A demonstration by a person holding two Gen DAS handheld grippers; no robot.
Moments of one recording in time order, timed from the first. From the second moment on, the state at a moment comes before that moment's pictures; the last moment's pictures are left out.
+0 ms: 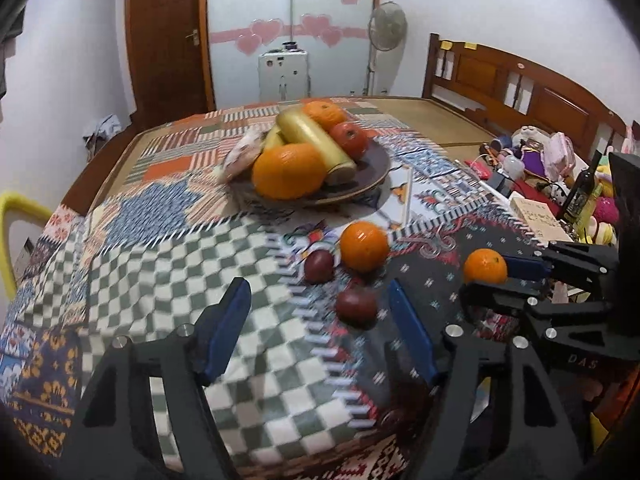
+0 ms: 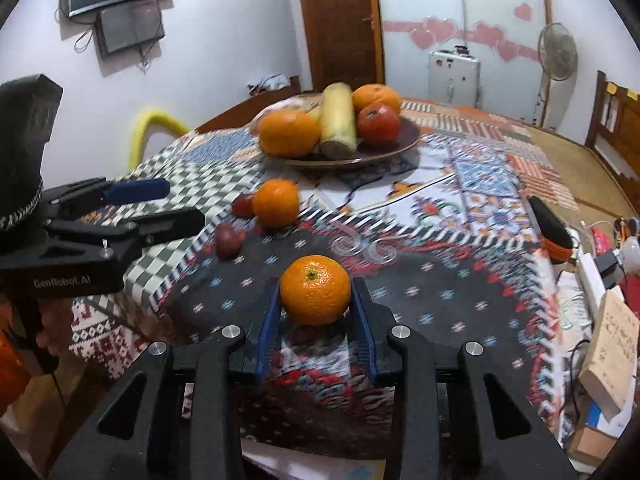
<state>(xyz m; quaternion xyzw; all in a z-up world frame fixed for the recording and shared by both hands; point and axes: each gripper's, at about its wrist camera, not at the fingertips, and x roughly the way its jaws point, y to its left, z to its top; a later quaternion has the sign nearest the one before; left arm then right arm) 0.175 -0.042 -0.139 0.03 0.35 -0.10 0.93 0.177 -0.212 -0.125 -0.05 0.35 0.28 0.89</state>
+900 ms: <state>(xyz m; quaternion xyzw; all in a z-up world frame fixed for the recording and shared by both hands) 0.235 -0.078 -0.158 0.04 0.38 -0.13 0.91 0.218 -0.242 -0.110 -0.02 0.33 0.25 0.91</state>
